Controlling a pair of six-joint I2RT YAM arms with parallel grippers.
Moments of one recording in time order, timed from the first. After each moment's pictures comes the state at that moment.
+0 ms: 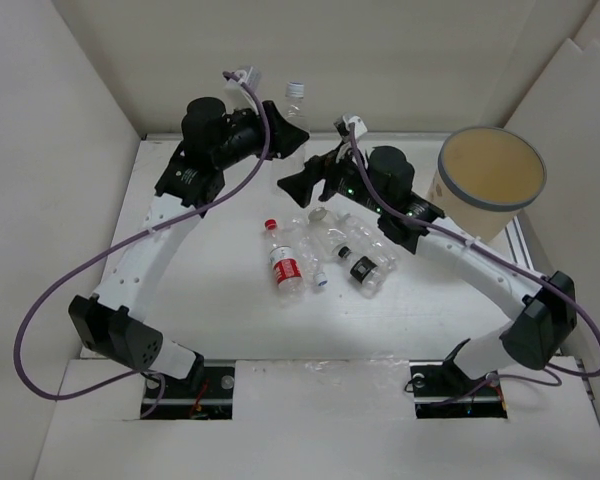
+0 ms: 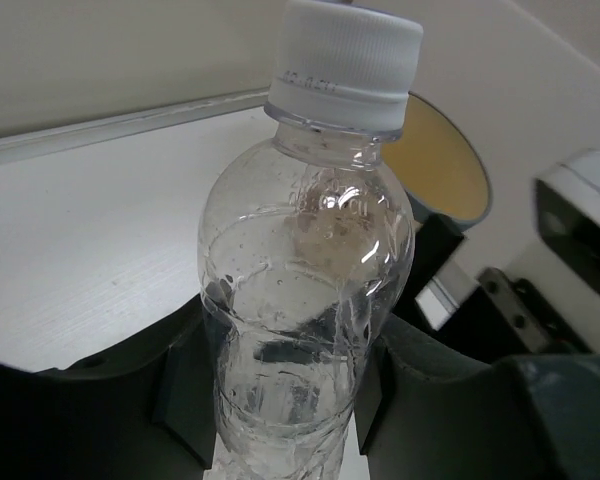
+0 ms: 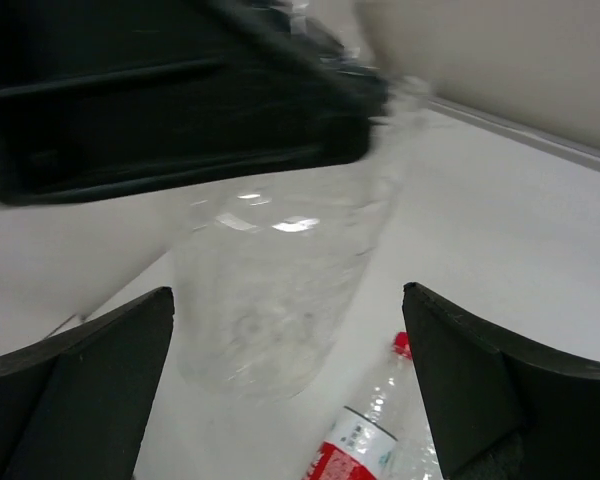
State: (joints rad) left arm -0.41 1.44 1.58 -0.23 0.41 -0.47; right arm 0.72 1.46 1.32 0.16 -0.25 0.33
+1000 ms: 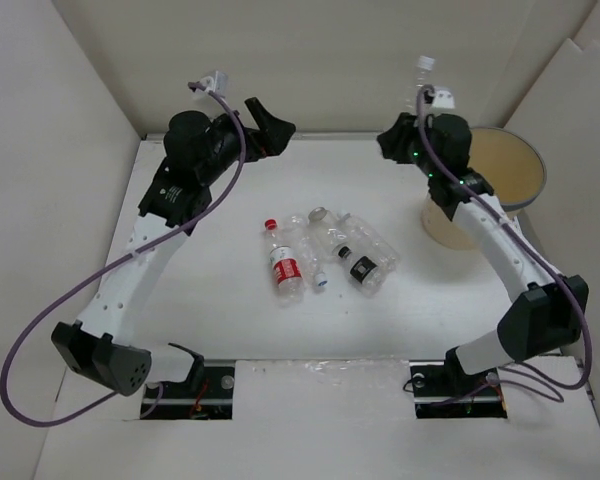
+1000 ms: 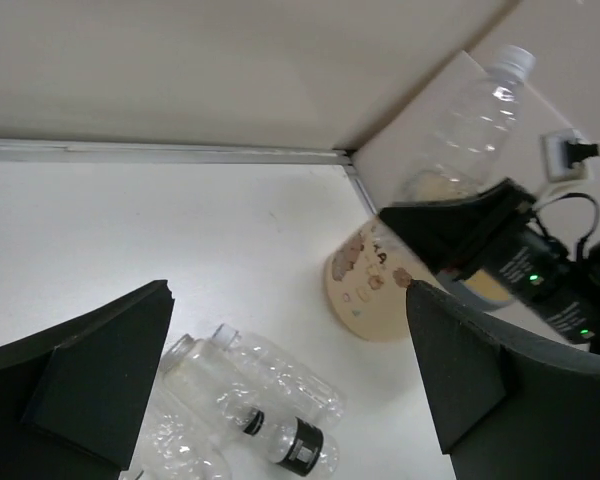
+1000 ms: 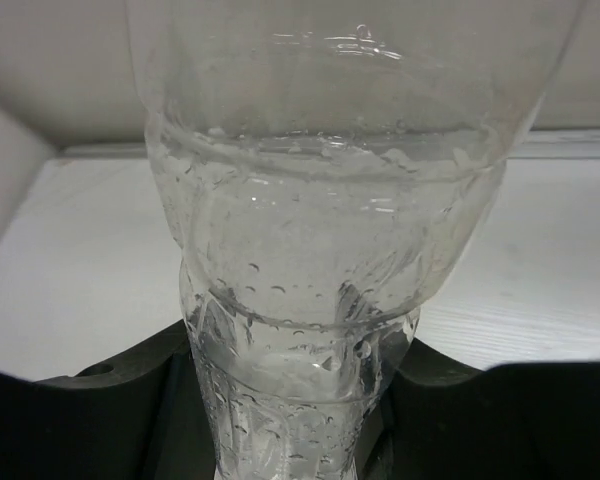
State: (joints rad) left arm -0.42 1.31 1.49 -0.23 0.18 -0.57; right arm 0.33 1.48 1.36 -0.04 -0.05 0.31
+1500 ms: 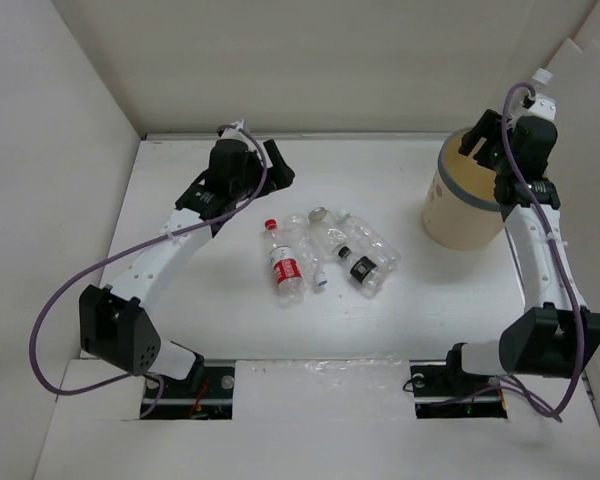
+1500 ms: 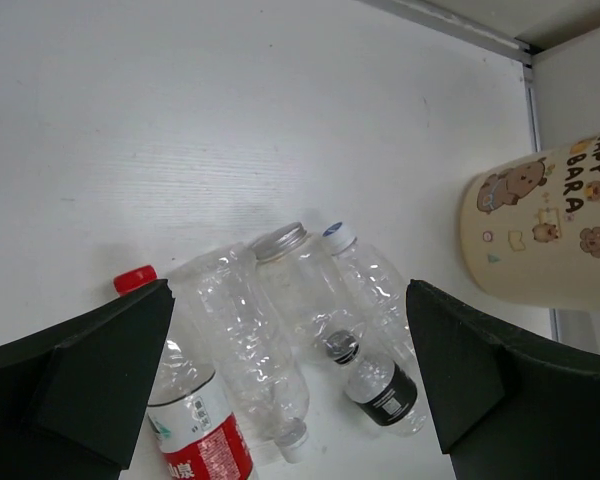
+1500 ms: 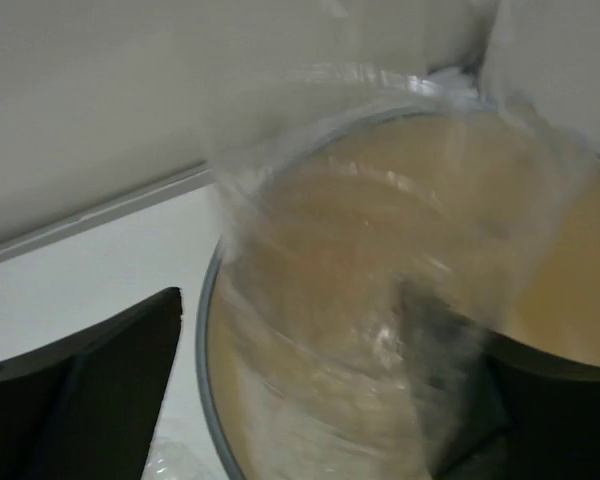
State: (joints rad) left arm -0.43 1.41 1.28 -0.31 -0.01 -0.63; right arm -0.12 1.36 1.34 -0.23 0.01 0.30
